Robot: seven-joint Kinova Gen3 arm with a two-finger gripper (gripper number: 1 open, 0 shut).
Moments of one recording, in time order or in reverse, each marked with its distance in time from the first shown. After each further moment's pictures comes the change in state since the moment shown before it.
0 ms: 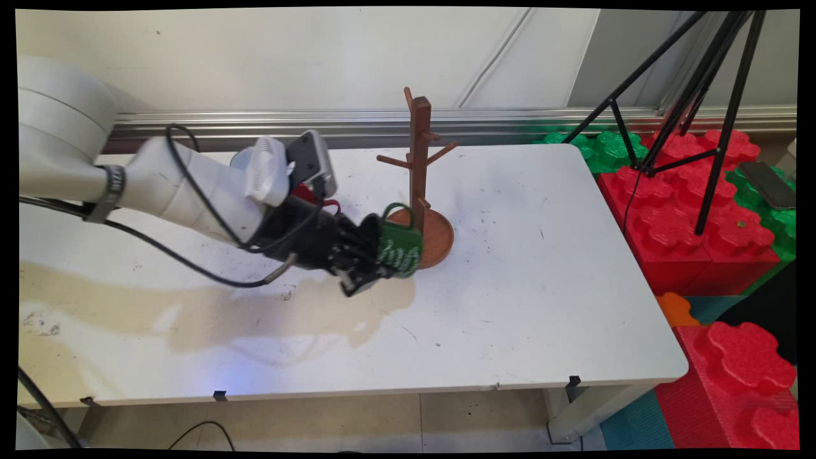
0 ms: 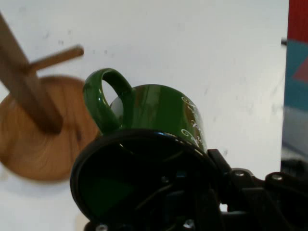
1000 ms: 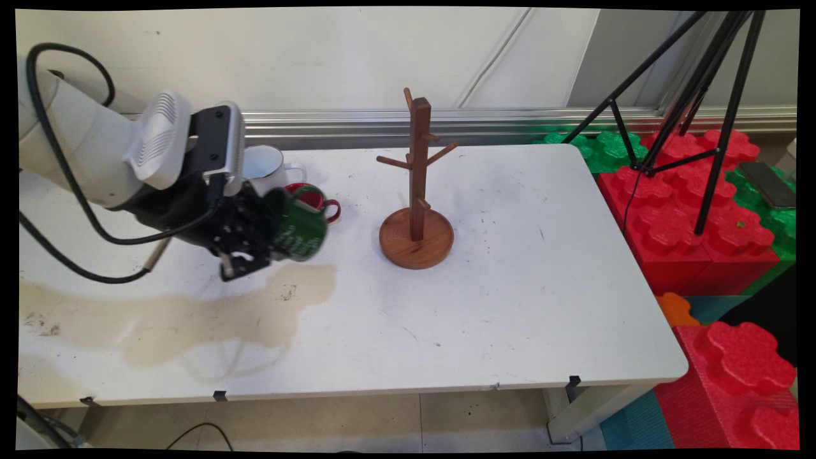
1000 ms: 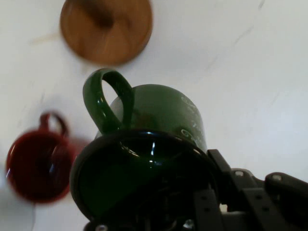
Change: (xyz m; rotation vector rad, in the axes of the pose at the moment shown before) arm 0.013 0.010 -0.107 0.134 -0.328 0.271
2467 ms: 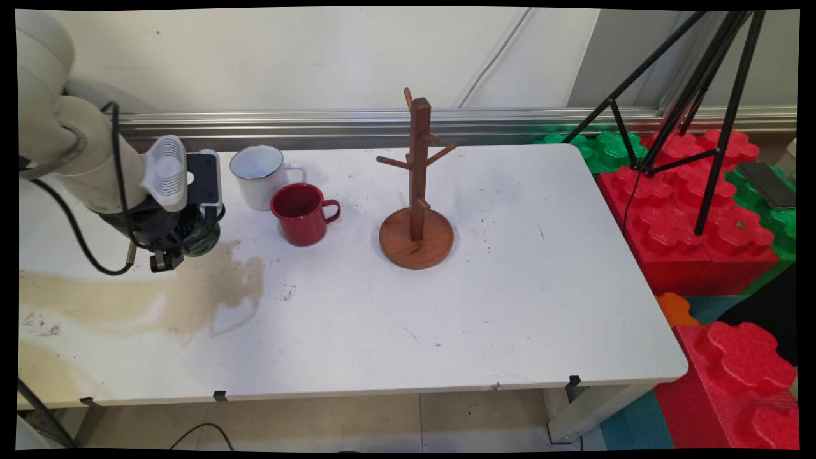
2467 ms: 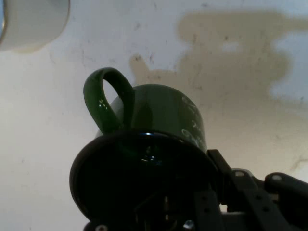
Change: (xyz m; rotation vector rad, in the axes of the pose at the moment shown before) arm -0.072 -0.046 0.057 0.139 -0.563 -0.091
